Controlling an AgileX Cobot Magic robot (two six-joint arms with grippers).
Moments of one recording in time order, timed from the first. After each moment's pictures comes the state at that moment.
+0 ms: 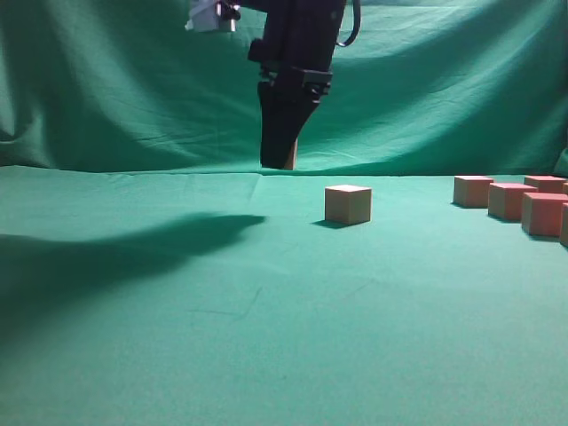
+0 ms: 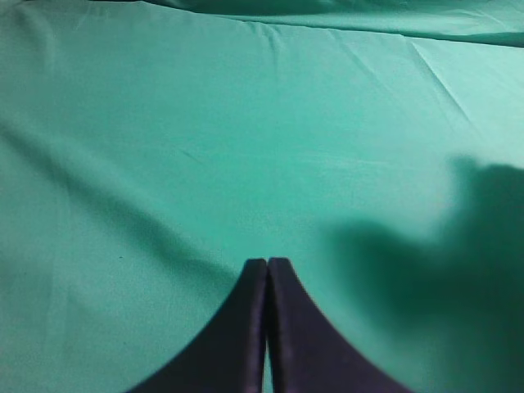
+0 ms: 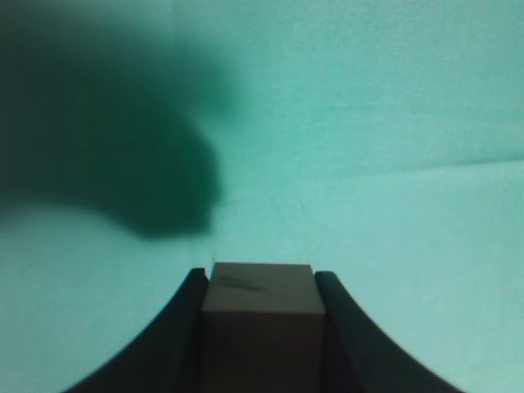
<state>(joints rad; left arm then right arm) -0.01 -0.01 0.02 -0.06 0.35 -0.03 0.56 2.24 -1.98 0.12 1.10 -1.03</state>
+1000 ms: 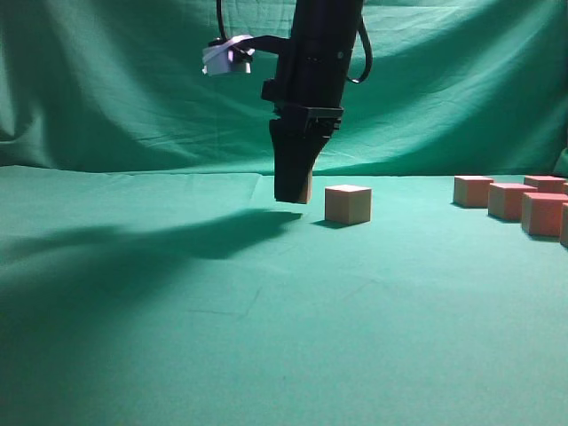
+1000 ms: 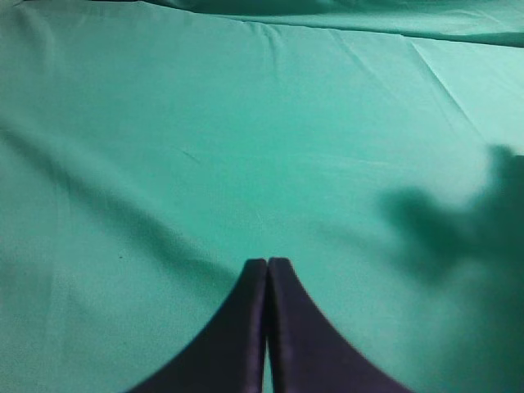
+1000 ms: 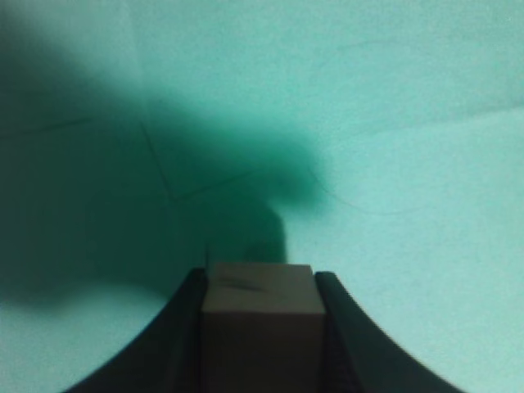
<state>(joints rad) -0.01 -0.01 0.02 -0.06 0.35 -0.03 0.53 2.31 -1.98 0.12 1.10 -0.96</state>
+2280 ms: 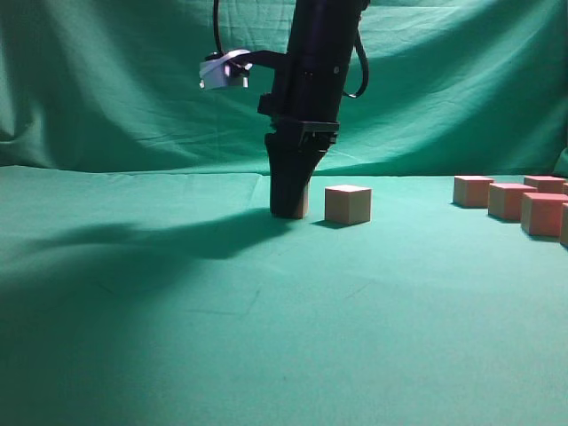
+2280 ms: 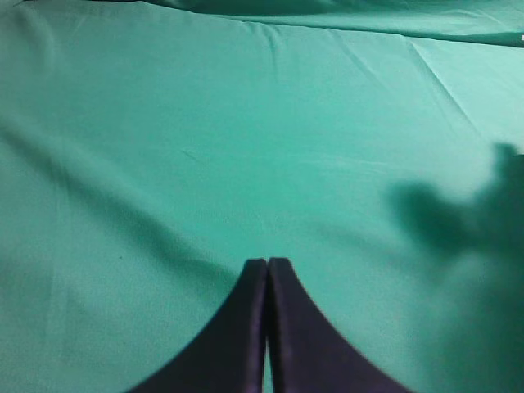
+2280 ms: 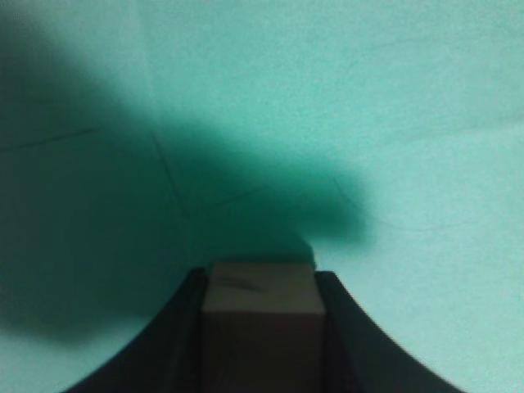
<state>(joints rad) -0.01 -0.01 0.02 -0.06 0.35 -0.03 0.53 2.34 -1.99 0.14 1.10 -0.96</state>
